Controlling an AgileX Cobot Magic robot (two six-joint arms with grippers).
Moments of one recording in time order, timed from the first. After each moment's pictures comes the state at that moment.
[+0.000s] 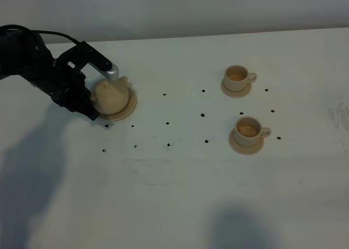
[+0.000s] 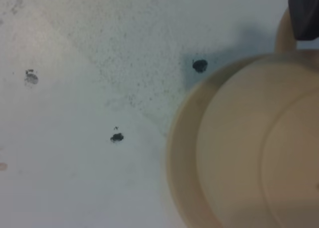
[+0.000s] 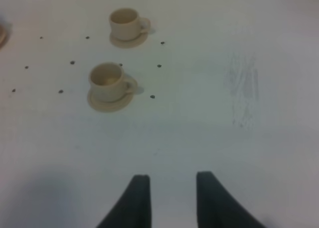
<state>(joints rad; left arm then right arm) -0.12 2.03 -1.37 -0.17 0.59 0.79 -0.01 -0.01 -0.52 0.17 1.12 -0.12</state>
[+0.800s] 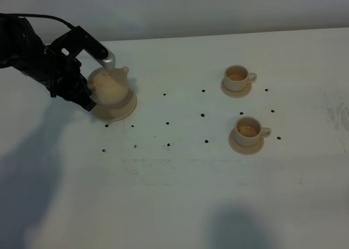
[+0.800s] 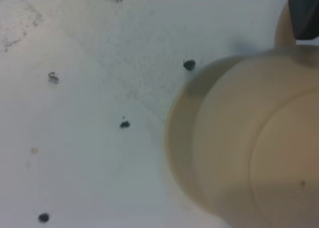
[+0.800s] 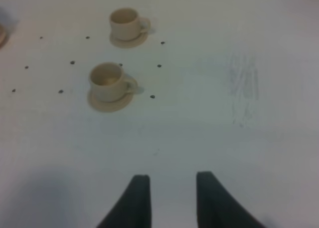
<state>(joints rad) -0.13 1.93 -1.37 -0.19 0.61 0.83 -0.01 -0.01 -0.52 0.17 1.12 -0.12</state>
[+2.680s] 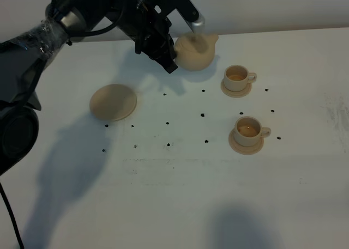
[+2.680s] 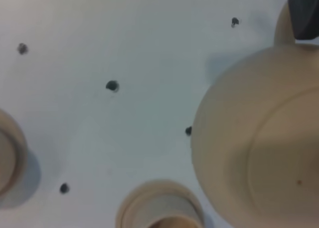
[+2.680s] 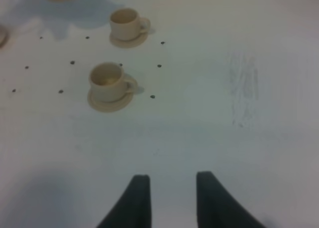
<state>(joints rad) -0.40 2.33 -2.15 -0.22 0.93 0.81 -0.01 -0.01 -0.52 0.17 1.12 -0.12</state>
